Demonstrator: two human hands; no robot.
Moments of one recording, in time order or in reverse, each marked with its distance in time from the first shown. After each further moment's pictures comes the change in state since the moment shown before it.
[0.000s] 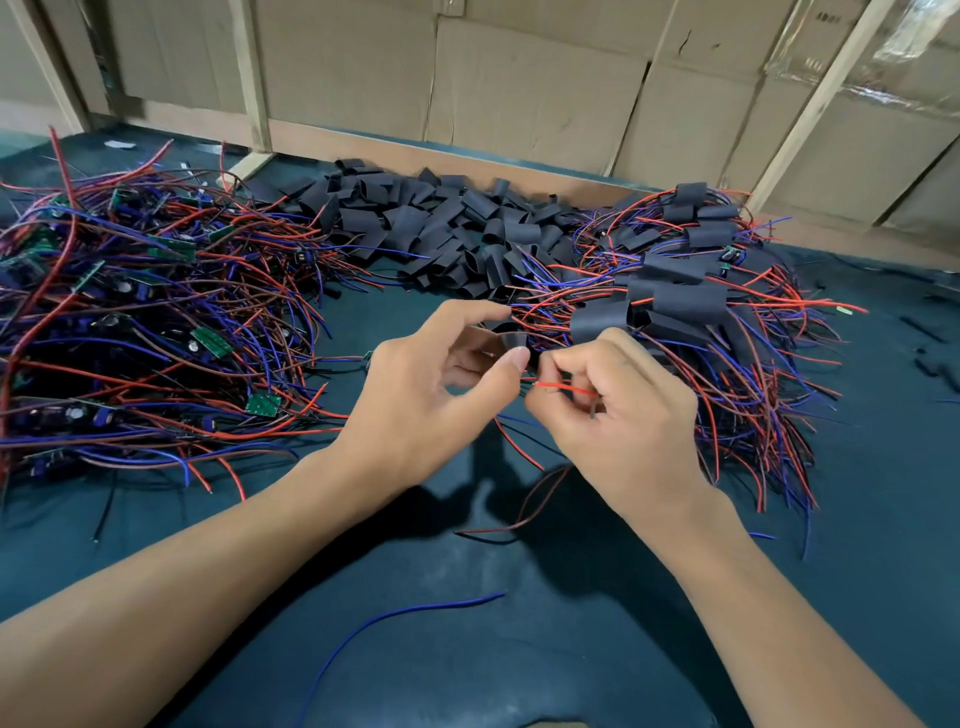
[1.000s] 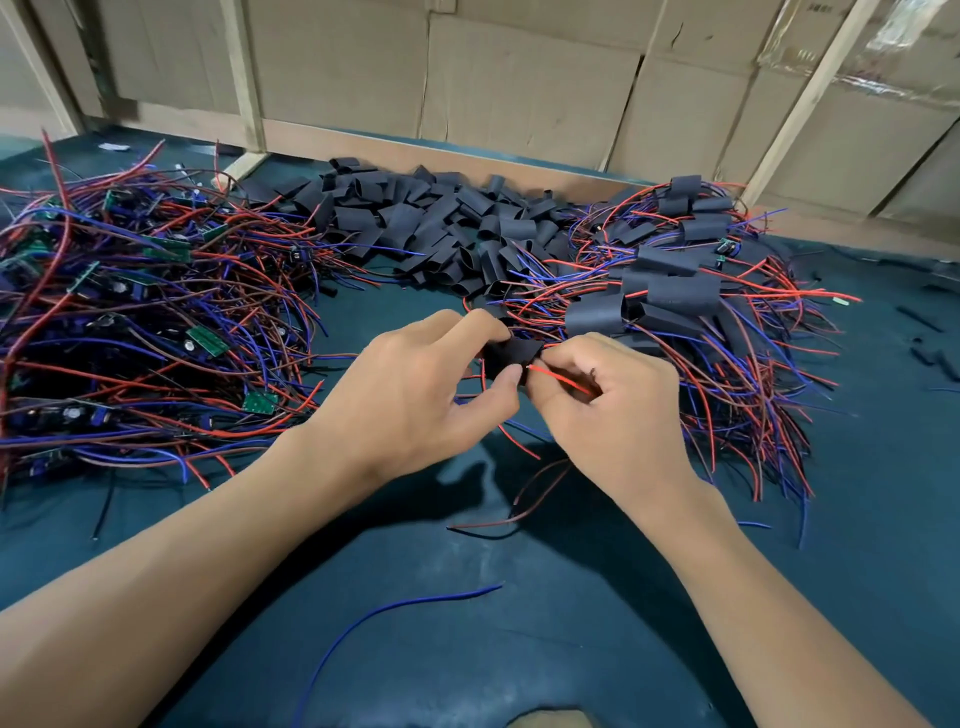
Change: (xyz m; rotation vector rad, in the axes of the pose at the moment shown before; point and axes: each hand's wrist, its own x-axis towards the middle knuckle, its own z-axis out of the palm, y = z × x) left_hand 0.005 0.004 -0.014 0.589 -0.182 0.299; right_hand -0.001 0.002 -0.002 0.186 -0.211 0.296
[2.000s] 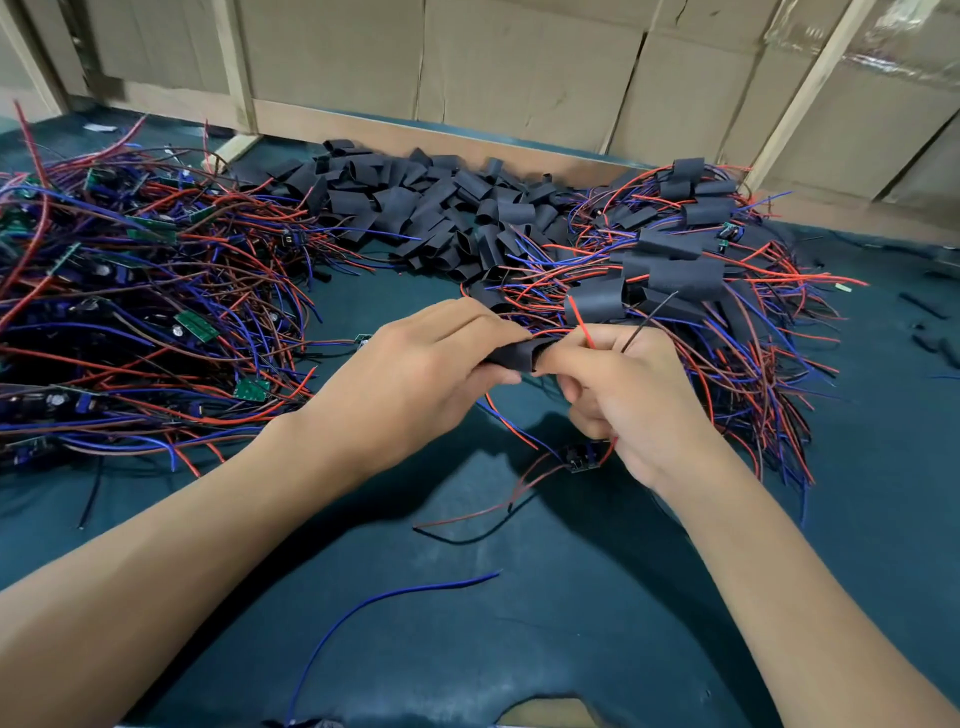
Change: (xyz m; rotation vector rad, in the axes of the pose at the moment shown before) left_hand 0.002 -0.016 0.009 0.034 0.037 0.283; right_hand 0.014 -0.002 -0.012 0.598 -0.250 0.784
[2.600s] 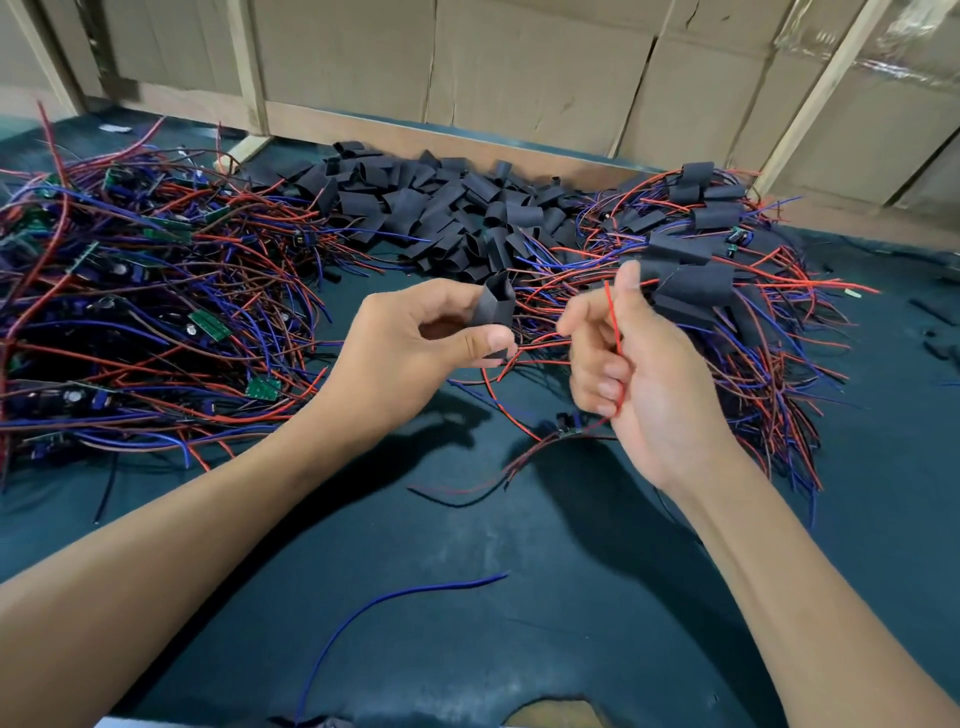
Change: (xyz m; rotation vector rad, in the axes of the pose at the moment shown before) left_hand 0.003 -0.005 0.000 -0.889 0.138 -0.642; right_hand -0.004 -0.011 0.002 0.316 -0.185 -0.093
